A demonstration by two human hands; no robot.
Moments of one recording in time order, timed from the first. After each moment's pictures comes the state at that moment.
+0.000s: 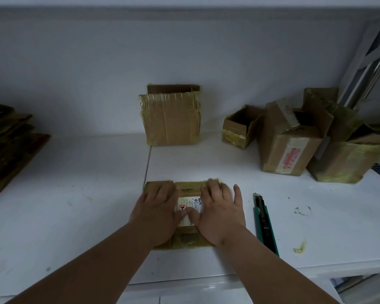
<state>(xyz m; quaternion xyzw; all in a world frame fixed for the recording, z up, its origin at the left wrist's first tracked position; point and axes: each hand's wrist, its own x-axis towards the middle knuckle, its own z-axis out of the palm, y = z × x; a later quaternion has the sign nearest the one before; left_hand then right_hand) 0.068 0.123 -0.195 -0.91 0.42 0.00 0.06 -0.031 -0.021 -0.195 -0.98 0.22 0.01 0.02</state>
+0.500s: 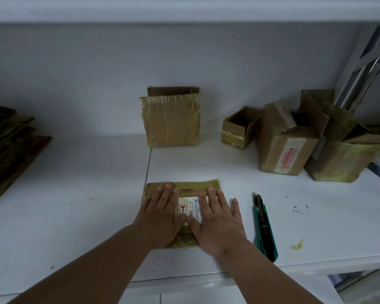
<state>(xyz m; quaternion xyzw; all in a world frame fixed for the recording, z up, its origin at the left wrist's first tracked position) 0.068 0.128 -0.210 -0.91 0.42 0.09 0.01 -0.048 -0.007 -0.204 -0.97 0.22 0.04 0.09</state>
